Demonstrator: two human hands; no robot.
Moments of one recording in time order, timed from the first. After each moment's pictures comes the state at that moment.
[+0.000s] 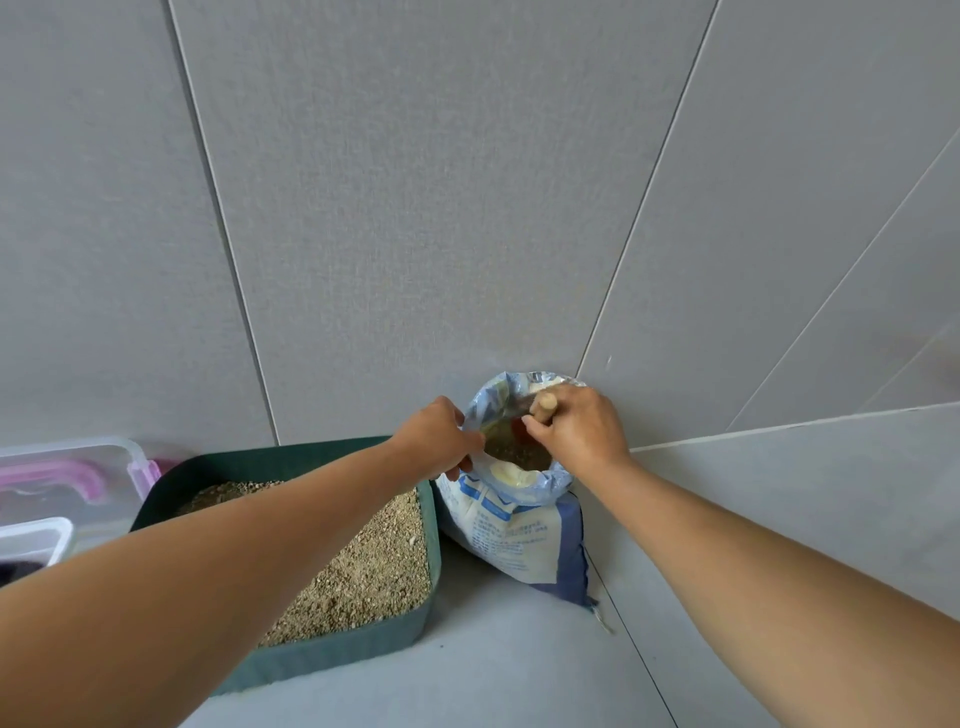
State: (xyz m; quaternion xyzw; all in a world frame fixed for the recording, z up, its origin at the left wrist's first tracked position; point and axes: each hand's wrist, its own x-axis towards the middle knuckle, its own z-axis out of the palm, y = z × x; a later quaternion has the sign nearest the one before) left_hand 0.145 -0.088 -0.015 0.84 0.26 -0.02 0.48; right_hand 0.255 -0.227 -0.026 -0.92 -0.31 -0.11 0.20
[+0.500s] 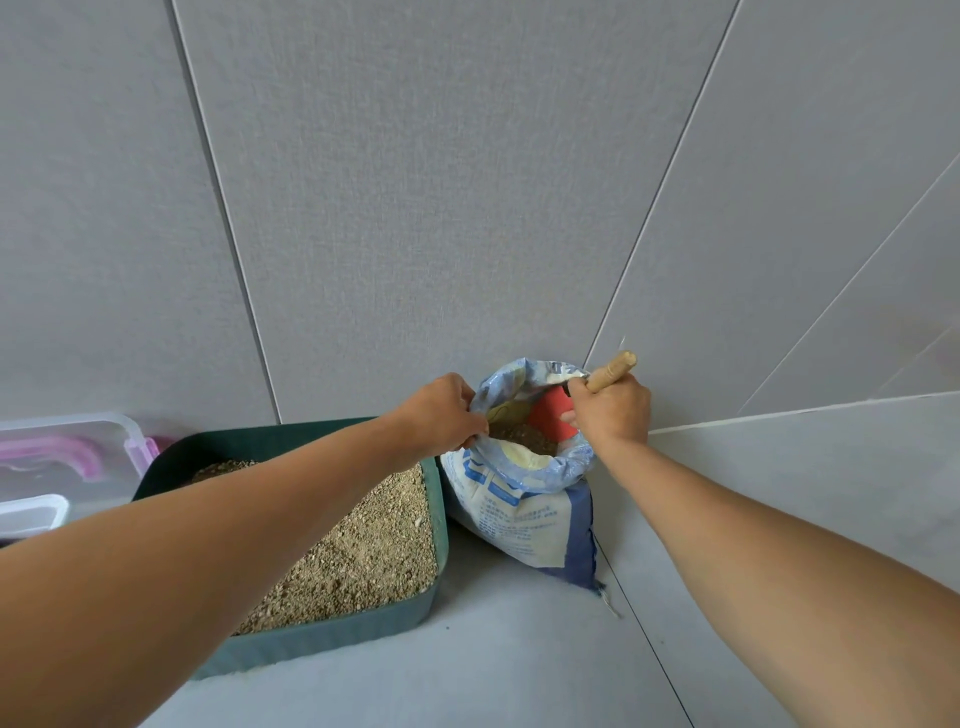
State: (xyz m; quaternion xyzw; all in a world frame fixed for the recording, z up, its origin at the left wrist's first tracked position) left_hand 0.138 -0.080 -0.010 0.86 0.22 -0.03 0.47; right_hand 0.273 -0.226 -0.043 -0.90 -0.06 -0.04 0.43
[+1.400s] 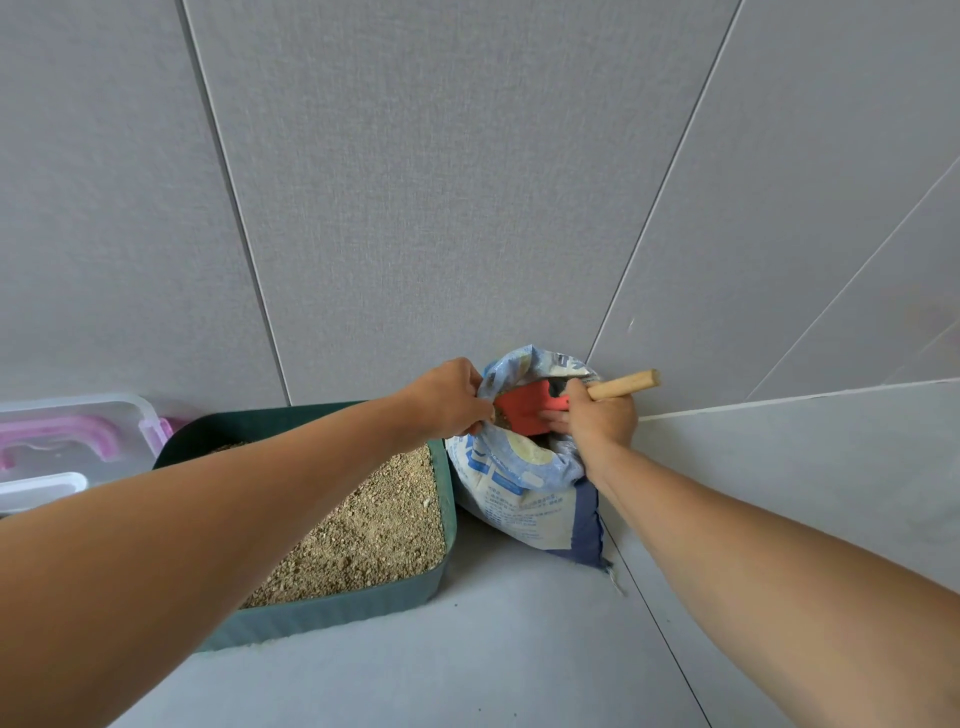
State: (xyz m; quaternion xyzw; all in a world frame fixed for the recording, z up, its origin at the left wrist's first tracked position) left_hand 0.138 -0.079 -0.015 0.86 0.21 -0.03 0.47; right_hand 0.258 -0.218 -0.079 -0.79 0.04 0.03 0.62
